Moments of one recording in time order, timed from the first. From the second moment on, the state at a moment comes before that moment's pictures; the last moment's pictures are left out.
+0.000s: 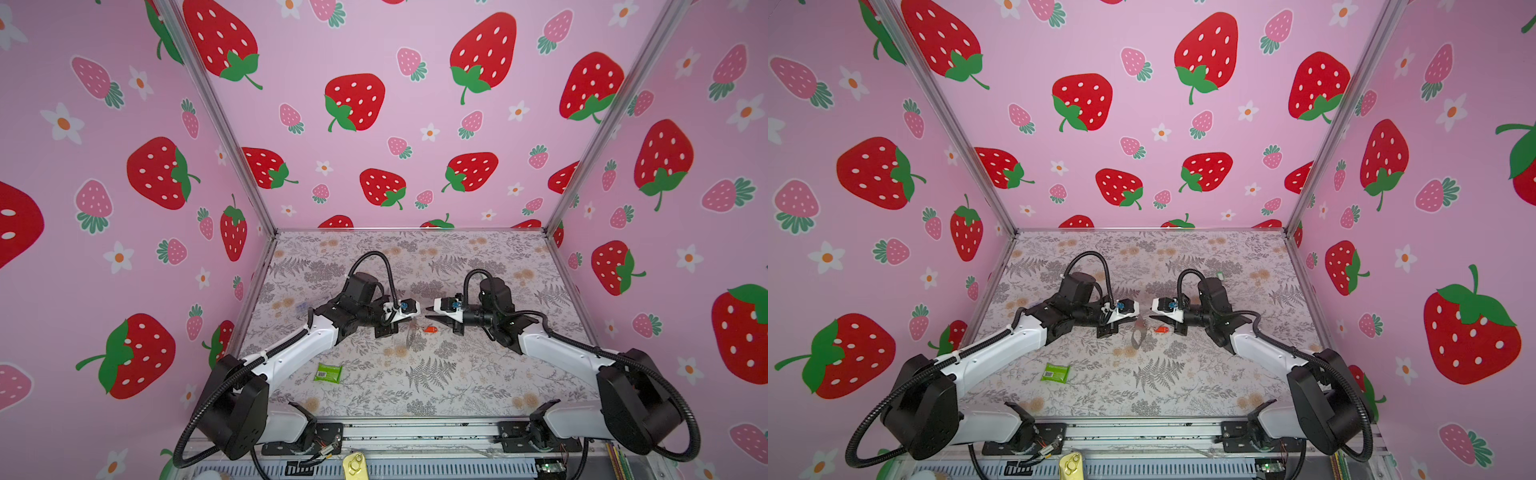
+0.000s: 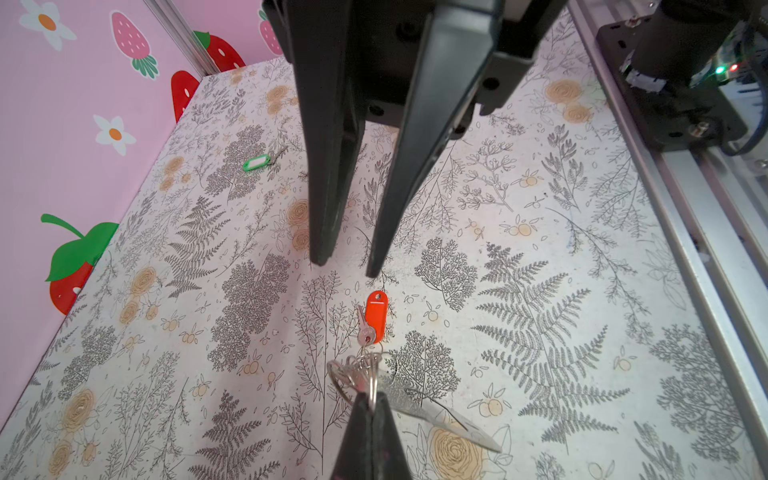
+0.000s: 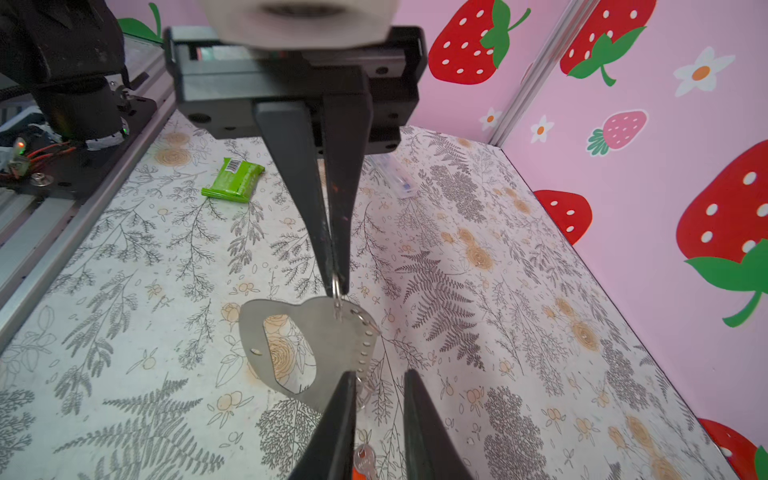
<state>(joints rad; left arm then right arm) -0.55 1.36 0.88 -0.26 0.58 0.83 0.63 1.36 0.68 0.25 -0.77 -0.67</state>
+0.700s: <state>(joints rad) -0.60 1.36 0.93 -0.33 0.48 0.84 0.70 1.43 0.71 0.30 -0.77 -0.61</state>
